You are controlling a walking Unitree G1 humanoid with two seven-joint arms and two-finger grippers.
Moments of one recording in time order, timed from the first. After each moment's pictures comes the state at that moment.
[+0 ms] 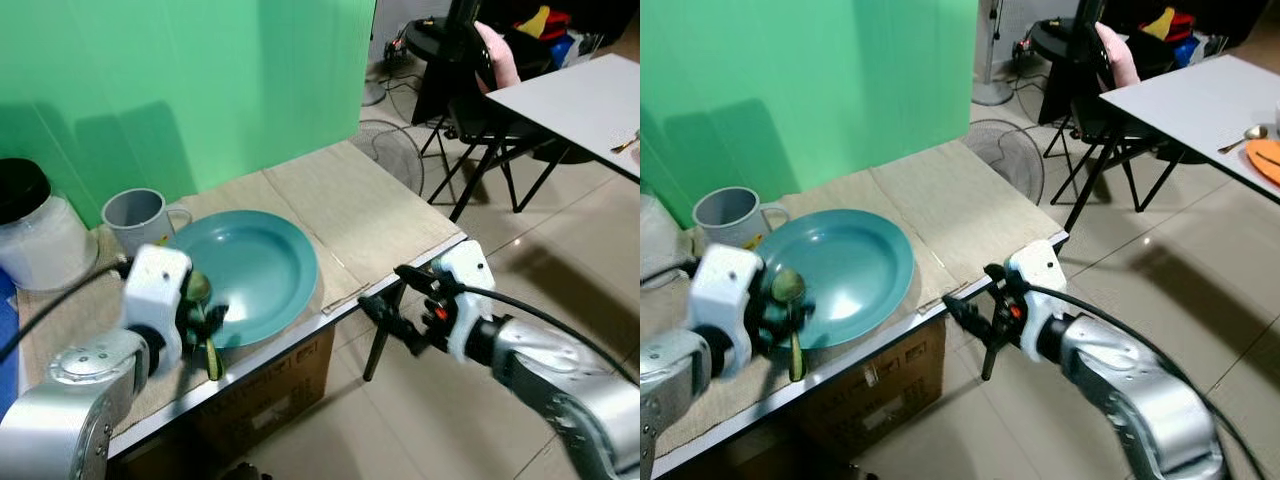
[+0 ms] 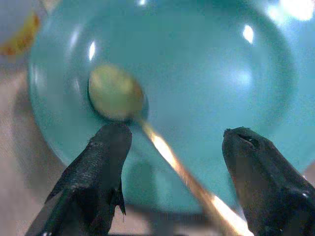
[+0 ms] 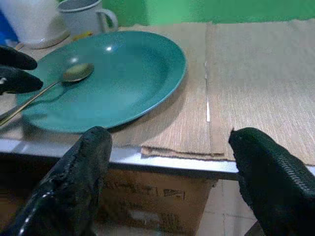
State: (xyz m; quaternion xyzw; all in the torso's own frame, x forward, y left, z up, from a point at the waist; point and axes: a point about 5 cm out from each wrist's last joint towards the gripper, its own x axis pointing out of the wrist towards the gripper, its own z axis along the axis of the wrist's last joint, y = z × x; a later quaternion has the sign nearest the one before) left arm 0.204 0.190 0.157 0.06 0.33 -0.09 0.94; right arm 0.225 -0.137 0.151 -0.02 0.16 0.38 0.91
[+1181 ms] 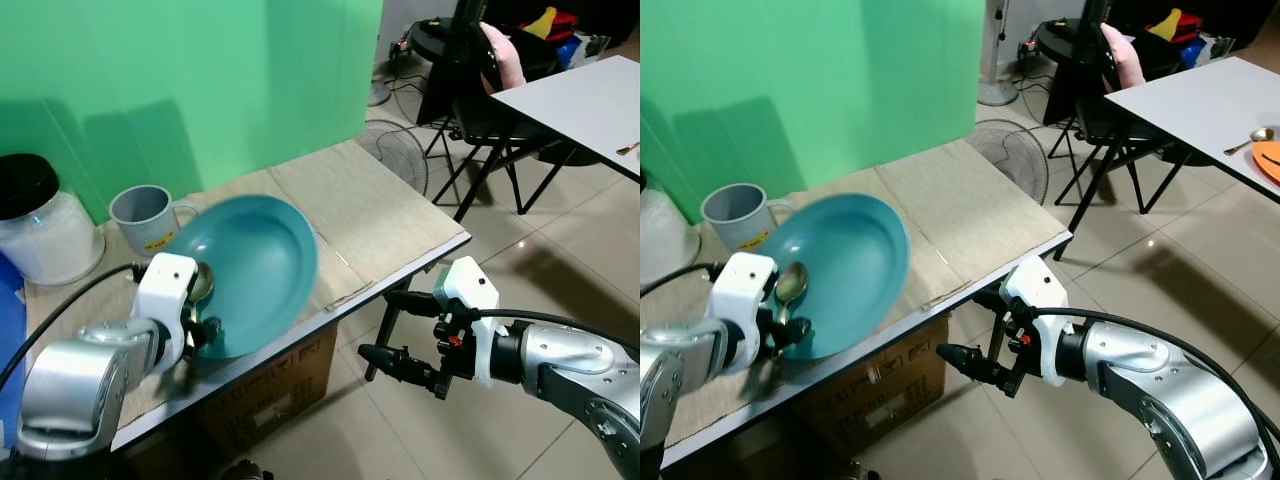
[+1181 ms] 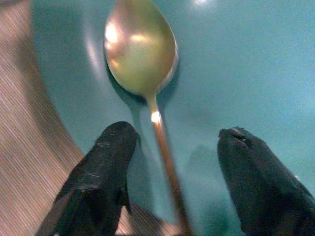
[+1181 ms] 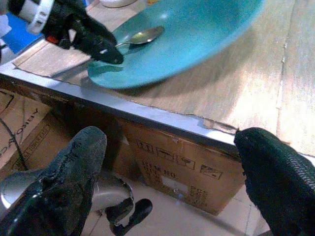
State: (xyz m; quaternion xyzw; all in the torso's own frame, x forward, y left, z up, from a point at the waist) left arm 0.232 0.199 0.137 0.07 0.41 -0.06 0.91; right arm 0.208 -0.142 0.161 -0.06 0.21 0.49 0.85
